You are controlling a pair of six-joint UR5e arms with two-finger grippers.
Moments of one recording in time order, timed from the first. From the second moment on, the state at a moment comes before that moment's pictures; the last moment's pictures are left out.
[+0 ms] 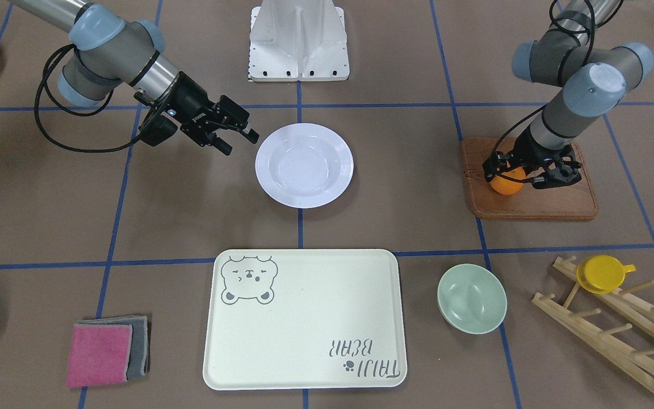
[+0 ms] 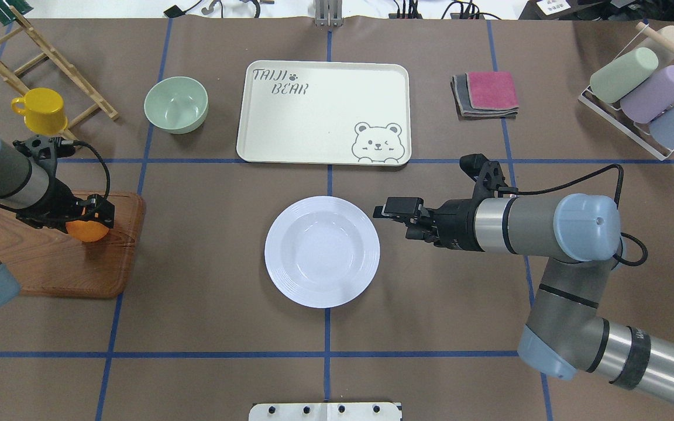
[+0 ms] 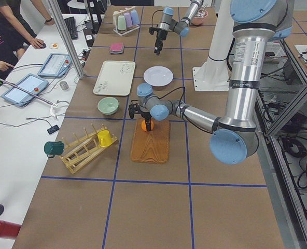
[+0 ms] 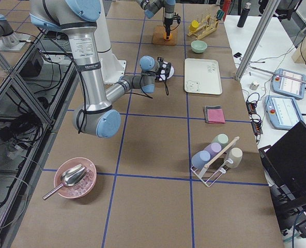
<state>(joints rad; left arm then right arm) -0.81 -1.67 -1.73 -1.95 -2.15 -1.06 0.51 -1.30 1.75 -0.50 1.80 1.72</state>
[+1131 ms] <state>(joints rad) -0.63 -2.11 -1.73 -1.71 -2.10 -1.40 0.44 -1.27 1.56 -0.25 1.69 1.73</state>
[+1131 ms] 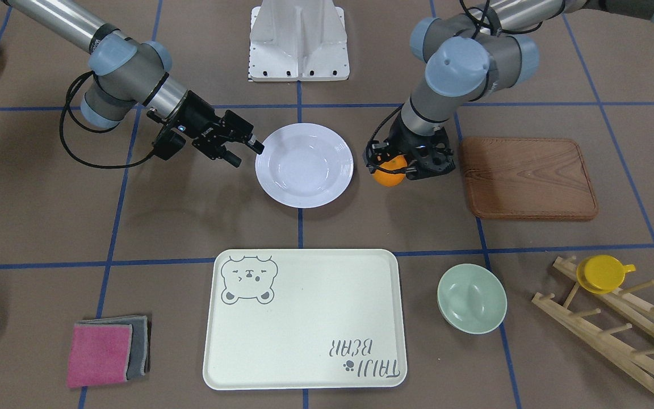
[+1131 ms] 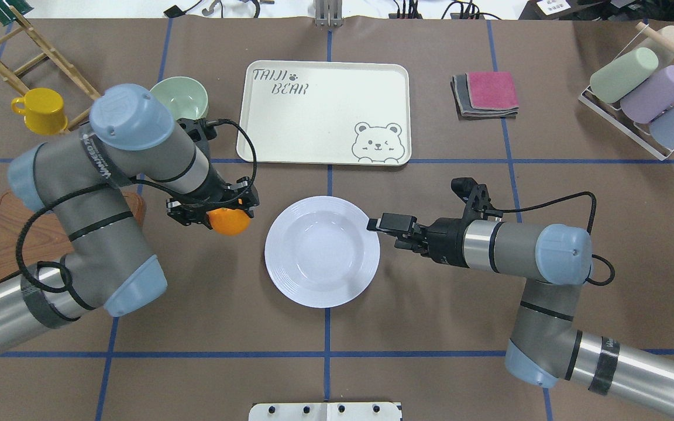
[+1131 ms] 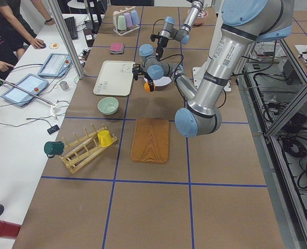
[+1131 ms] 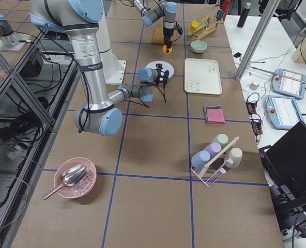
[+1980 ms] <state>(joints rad) -0.51 -2.26 -1.58 -1.77 -2.00 -1.46 0.42 -1.25 1.53 -0.26 1.68 1.73</state>
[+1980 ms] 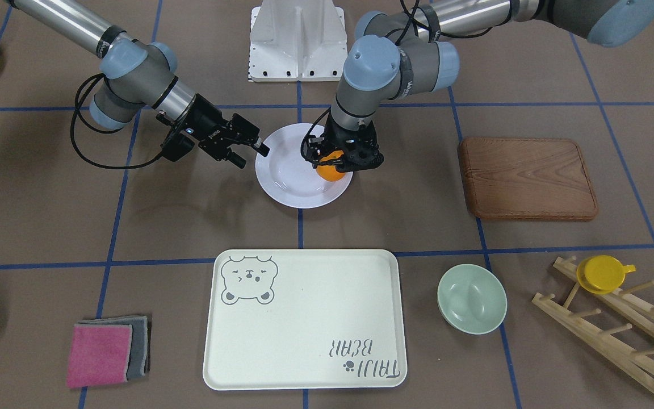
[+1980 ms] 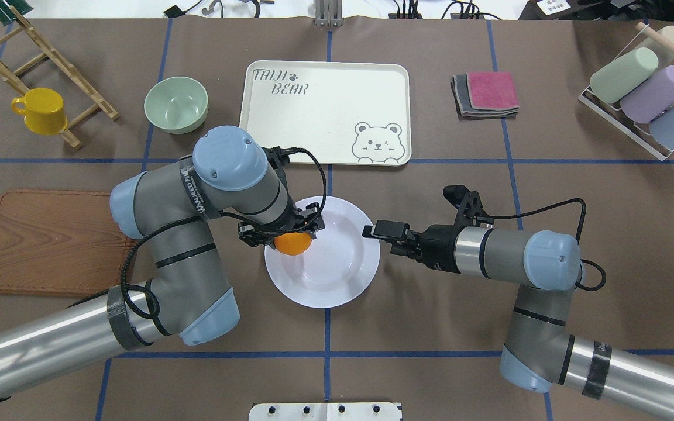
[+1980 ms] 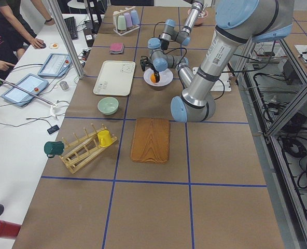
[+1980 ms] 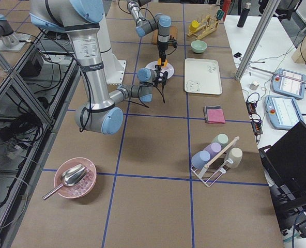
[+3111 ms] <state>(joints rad) -0.58 -2.24 -1.67 -1.78 -2.02 -1.44 0.41 -1.18 1.47 -0.25 1.68 1.74</state>
